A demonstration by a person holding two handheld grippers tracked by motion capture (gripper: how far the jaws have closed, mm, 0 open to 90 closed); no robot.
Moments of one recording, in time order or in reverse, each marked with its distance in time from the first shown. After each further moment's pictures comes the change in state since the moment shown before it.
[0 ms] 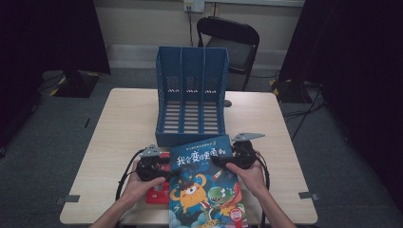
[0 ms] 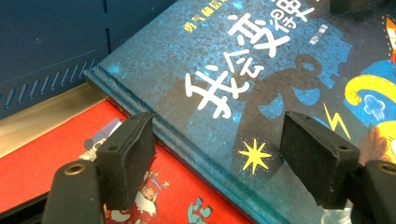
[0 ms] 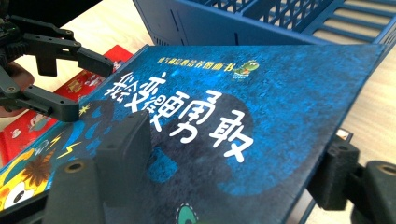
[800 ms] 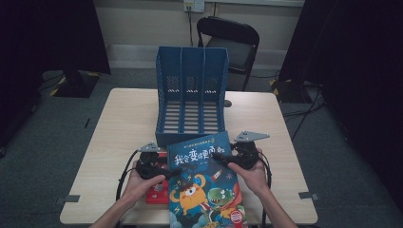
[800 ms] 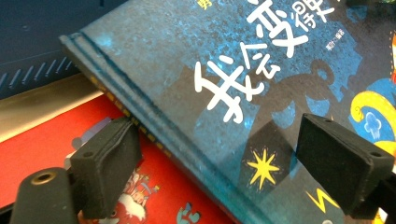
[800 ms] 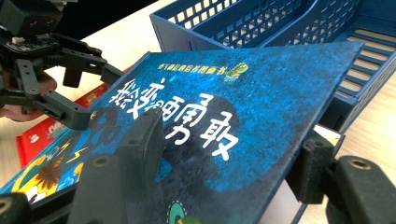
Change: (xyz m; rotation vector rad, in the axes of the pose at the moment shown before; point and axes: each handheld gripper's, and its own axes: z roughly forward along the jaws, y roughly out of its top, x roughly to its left) left arm 0.006 0.006 0.000 0.010 -0.074 -0.094; right arm 0.010 0.008 -0.016 -0.086 0.013 -0.079
